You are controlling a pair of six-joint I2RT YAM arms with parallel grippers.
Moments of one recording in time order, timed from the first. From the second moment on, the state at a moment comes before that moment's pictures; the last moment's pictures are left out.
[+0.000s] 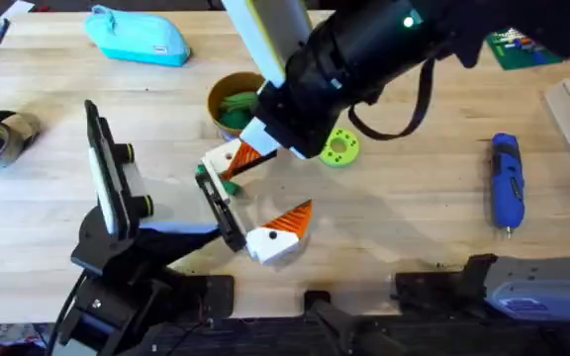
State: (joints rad) left arm -0.39 0.01 0.01 -0.05 0.68 -0.08; right arm 0.94 1.55 1.69 -1.18 -0.17 -0.06
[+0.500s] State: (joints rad) left arm -0.39 0.01 0.01 -0.05 0.69 -0.08; right arm 0.96 1.63 1.69 -1.16 -0.17 -0.06
